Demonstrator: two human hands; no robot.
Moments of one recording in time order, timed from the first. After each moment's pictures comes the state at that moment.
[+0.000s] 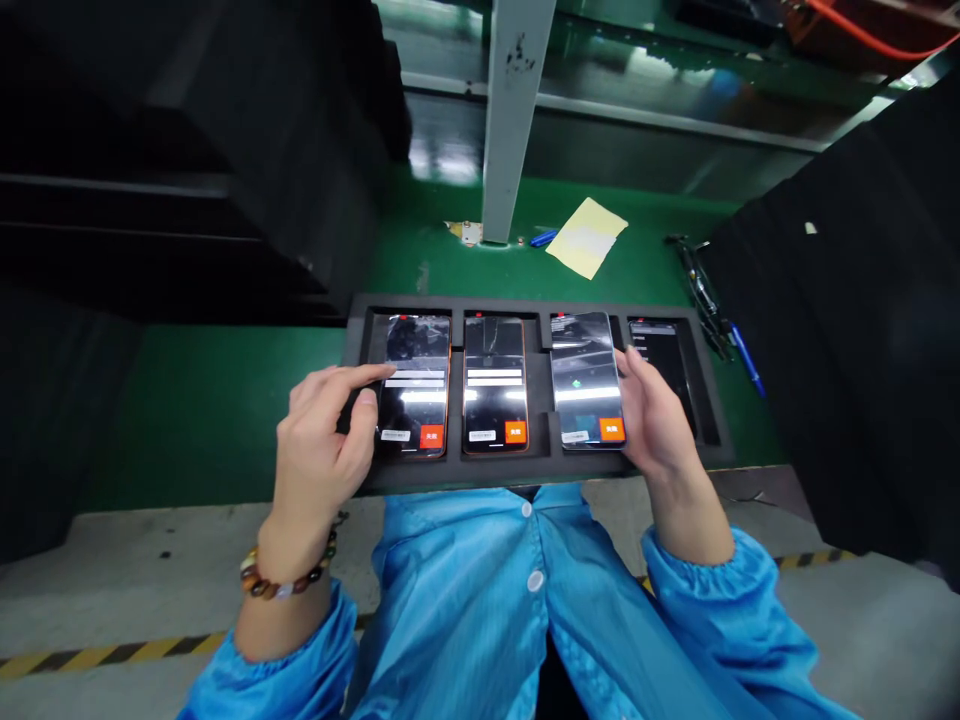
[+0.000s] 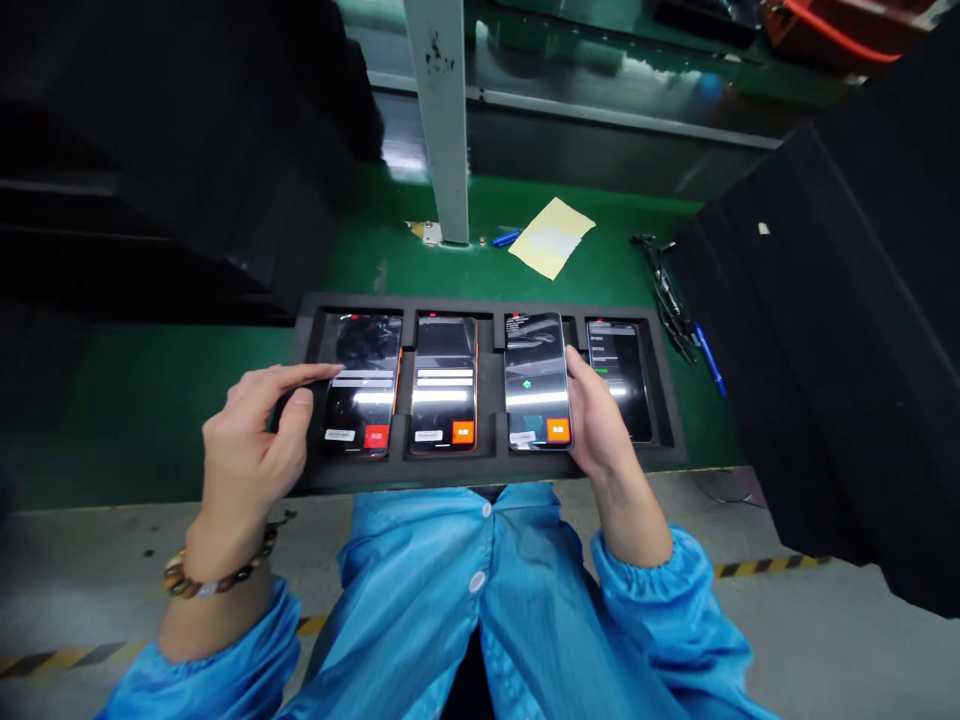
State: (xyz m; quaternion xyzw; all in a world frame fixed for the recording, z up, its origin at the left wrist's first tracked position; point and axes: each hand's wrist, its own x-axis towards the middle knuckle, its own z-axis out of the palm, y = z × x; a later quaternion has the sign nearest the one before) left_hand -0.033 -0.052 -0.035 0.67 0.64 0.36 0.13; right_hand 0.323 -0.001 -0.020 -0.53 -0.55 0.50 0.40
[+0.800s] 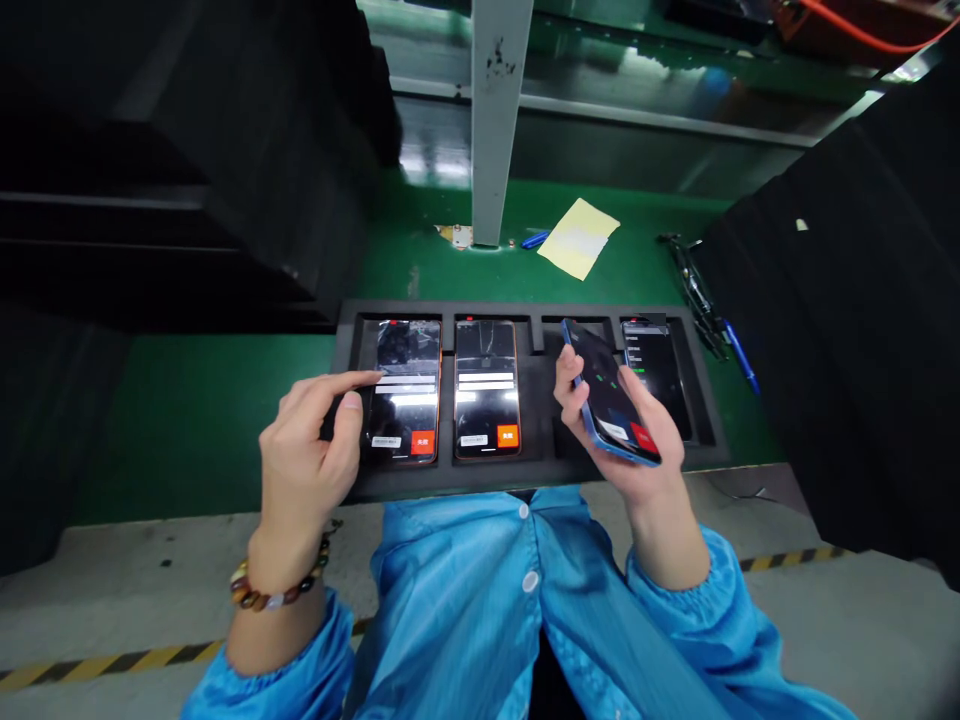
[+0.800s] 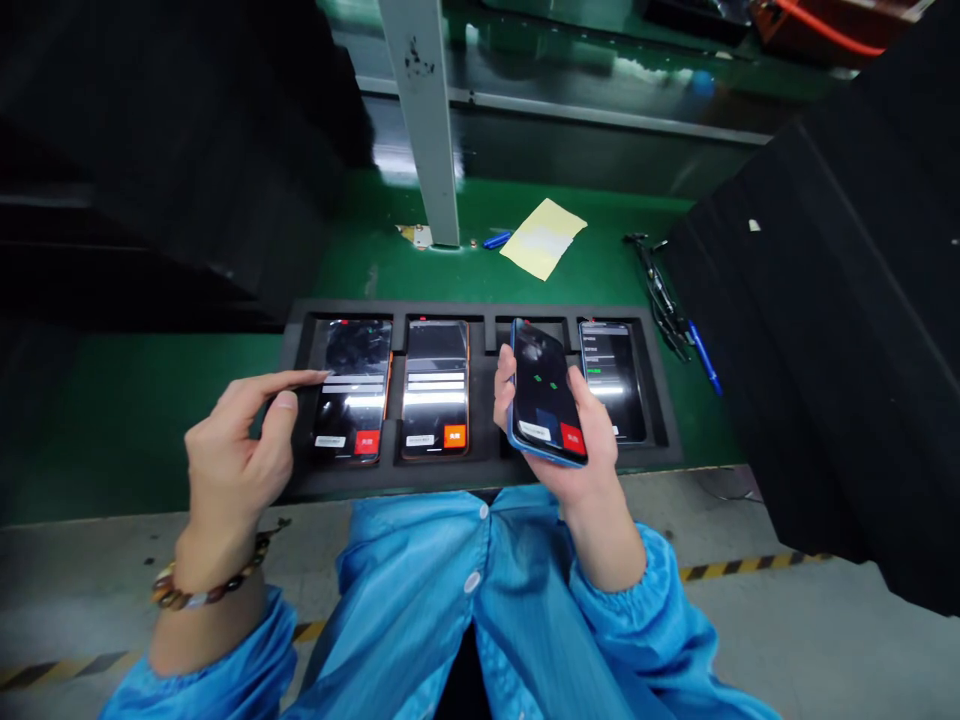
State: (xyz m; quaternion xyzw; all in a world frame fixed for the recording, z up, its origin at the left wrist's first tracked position) left_hand -0.032 -0.052 -0.033 0.64 0.66 0.36 0.15; right_hand 0.305 -0.016 -0.004 -0.46 -0.39 0.70 0.39
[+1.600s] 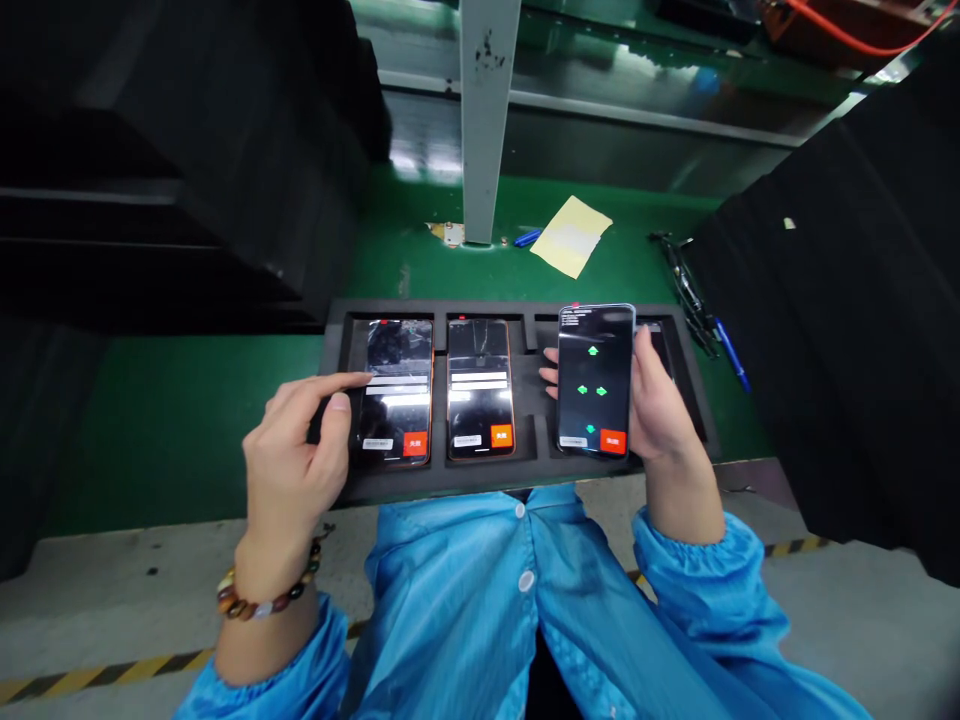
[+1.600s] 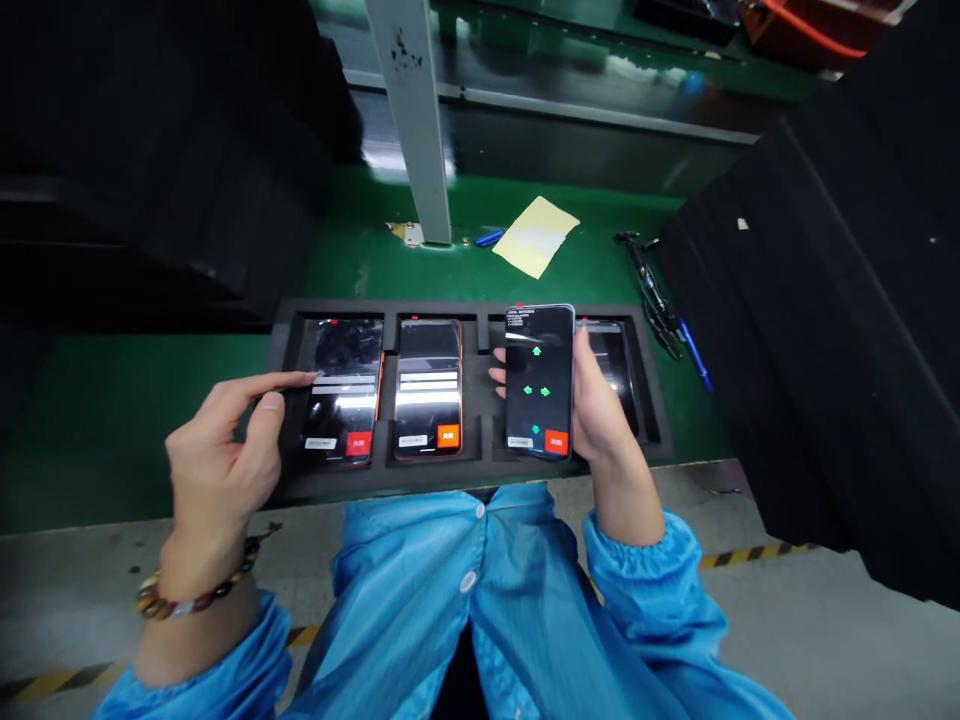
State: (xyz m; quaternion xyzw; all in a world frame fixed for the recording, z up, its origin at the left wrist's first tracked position) left_hand -0.029 -0.051 -0.031 0.63 0.67 0.37 0.14; right_hand 0.324 0.011 -0.002 -0.50 -0.37 0.68 0.40
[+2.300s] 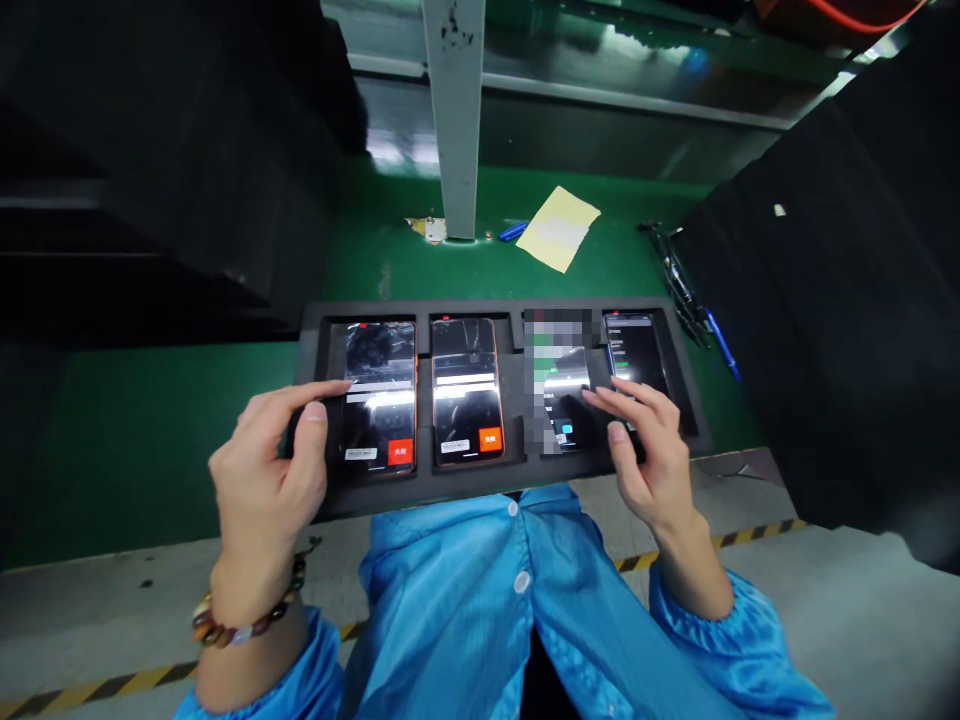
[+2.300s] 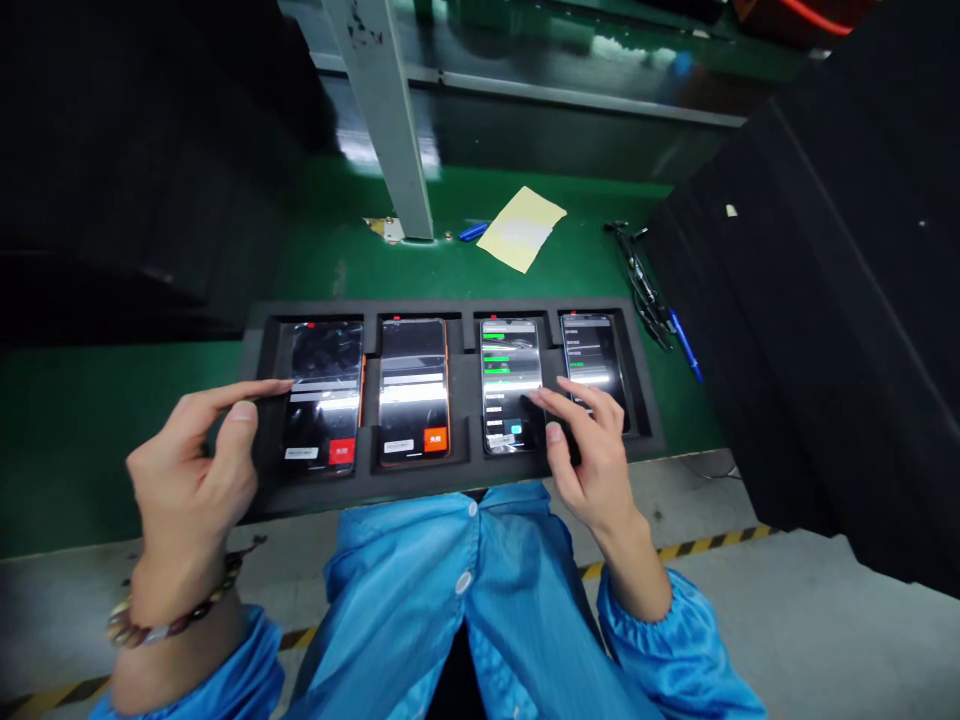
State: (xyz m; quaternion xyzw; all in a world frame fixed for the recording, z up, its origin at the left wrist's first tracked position) left_hand -0.030 -0.051 -0.033 0.62 0.67 0.38 0.14; right_hand 0.362 -0.064 -0.024 -0.55 -0.76 0.12 0.33
